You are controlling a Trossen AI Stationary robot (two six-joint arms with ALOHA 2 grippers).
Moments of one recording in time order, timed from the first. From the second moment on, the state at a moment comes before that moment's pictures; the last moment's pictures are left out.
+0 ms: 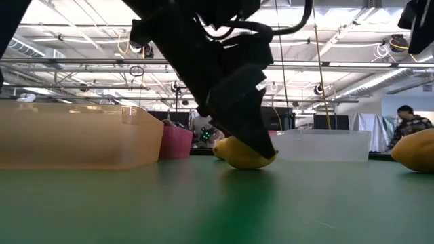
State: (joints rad) left arm -0.25 2.07 1.32 -0.17 -0.29 -0.23; right arm 0.71 1.29 1.08 -1.04 0.34 1.19
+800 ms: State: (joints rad) left arm -0.16 2.07 1.34 -0.21 -0.08 -0.30; right arm 0.71 1.29 1.08 -1.04 0.35 1.19
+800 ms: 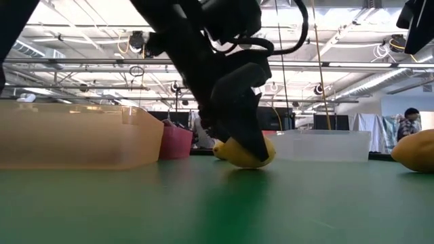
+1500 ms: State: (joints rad) left arm 0.19 2.13 1.59 0.21 -0.12 -0.40; right arm 0.71 1.29 1.08 -0.99 0.35 1.38
